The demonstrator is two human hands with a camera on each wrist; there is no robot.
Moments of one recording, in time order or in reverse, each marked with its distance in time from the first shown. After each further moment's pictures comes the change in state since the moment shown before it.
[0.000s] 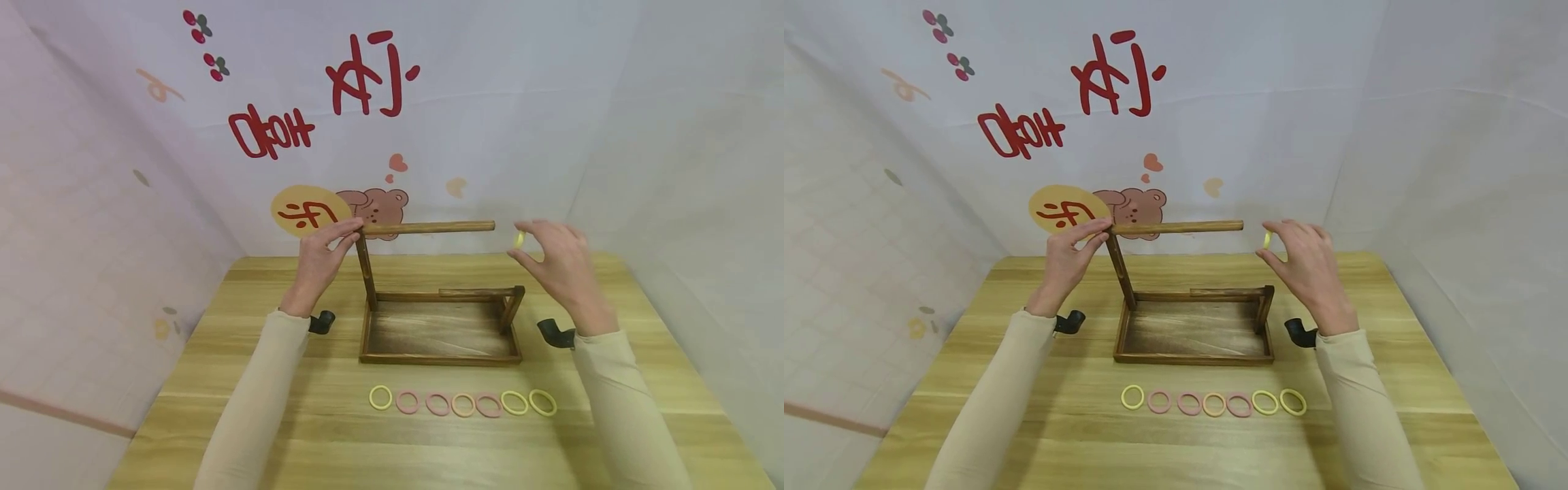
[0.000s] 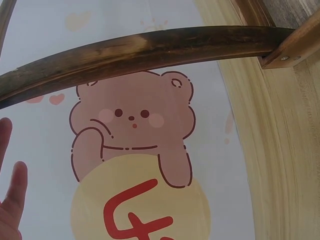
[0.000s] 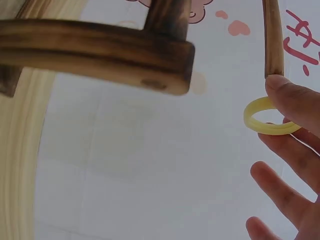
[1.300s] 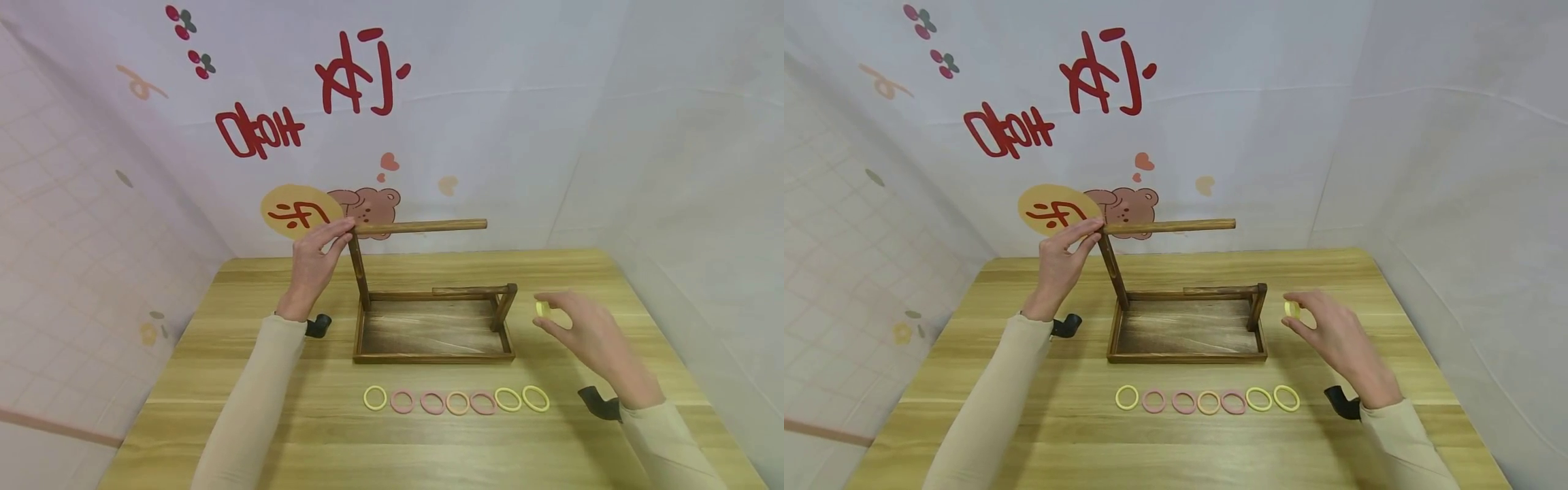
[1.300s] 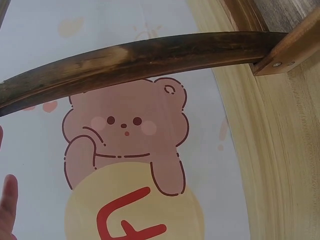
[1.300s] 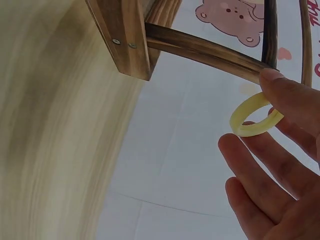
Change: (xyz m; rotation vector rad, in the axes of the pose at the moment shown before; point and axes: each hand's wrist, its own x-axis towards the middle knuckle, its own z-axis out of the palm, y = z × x) left_hand -0.003 -0.004 0.007 0.026 0.071 0.078; right_hand -0.110 0.009 -0.022 0.044 -0.272 0.102
